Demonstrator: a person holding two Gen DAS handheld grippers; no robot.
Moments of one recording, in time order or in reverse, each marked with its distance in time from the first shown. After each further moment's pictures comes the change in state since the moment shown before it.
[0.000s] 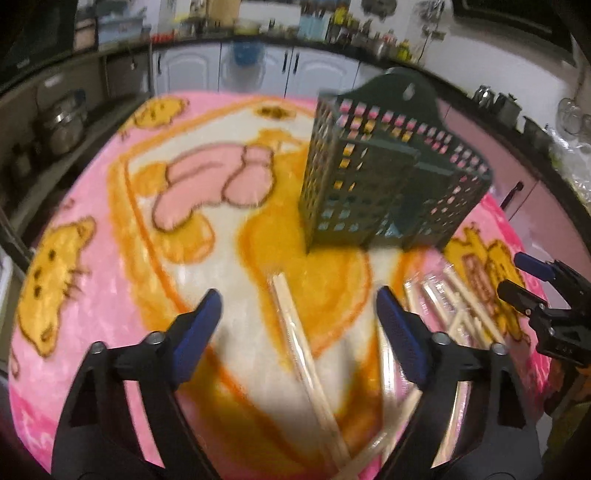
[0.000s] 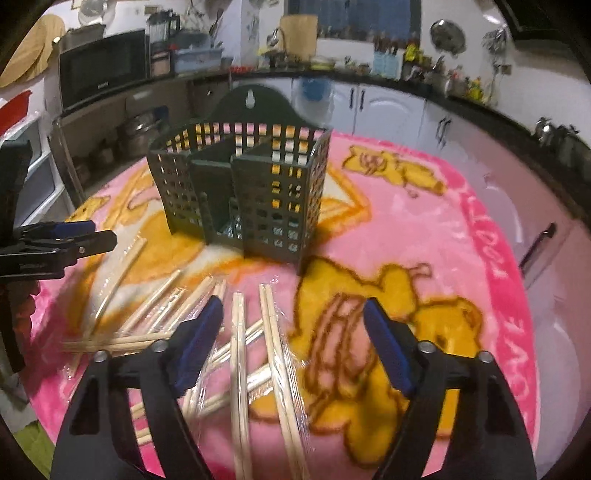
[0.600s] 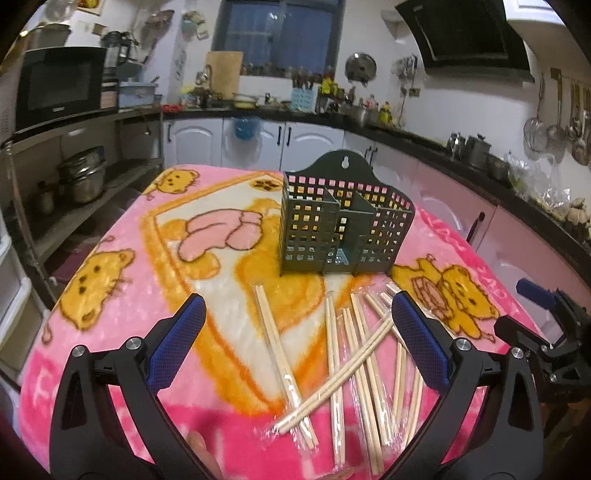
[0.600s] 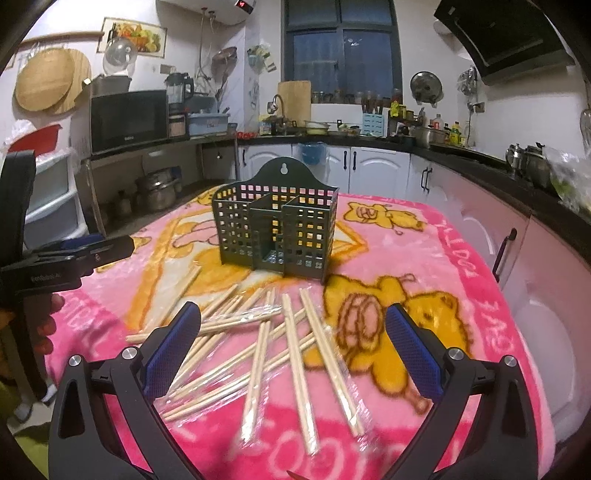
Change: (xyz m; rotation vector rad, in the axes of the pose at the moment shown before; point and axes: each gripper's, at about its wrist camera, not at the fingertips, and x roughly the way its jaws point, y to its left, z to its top) left arm -0.103 -0.044 -0.052 0.053 -0.322 0.021; right arm -0.105 0.042 -0.059 0.024 -0.307 -0.051
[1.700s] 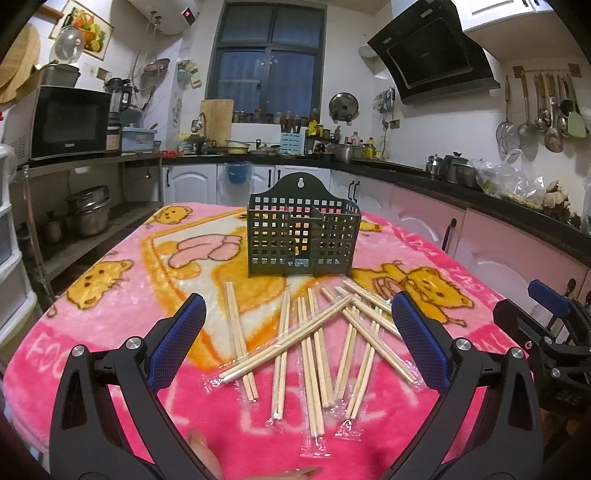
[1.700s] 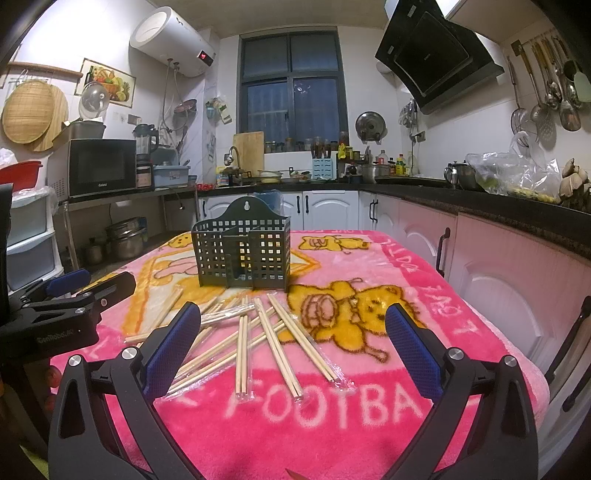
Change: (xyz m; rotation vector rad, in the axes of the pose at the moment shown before) left arm -0.057 -0.061 -0.065 0.064 -0.217 0.024; right arm -0.084 0.014 -0.060 0.113 -0.239 -0.173
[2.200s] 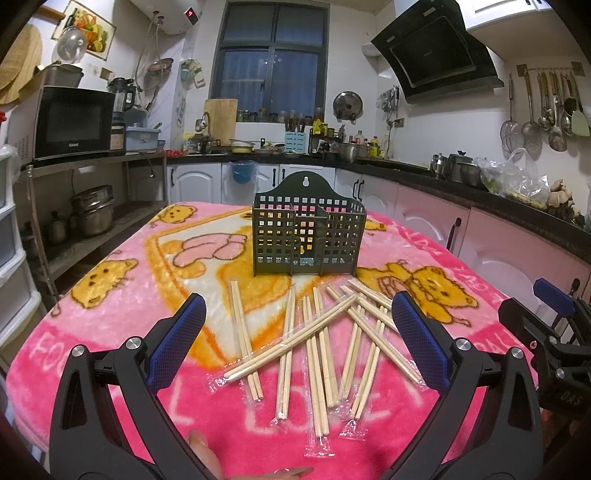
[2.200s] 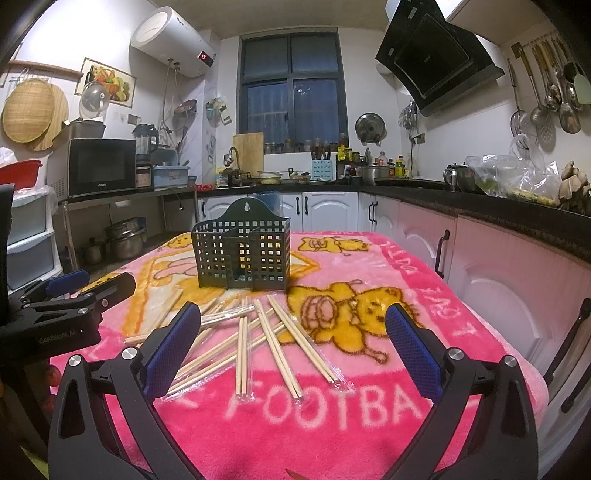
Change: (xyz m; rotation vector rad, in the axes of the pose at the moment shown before) left arm 0.000 0.008 -0.001 0.003 0.004 0.014; right arm -0.001 -0.001 0.000 -0.001 -0.002 0.001
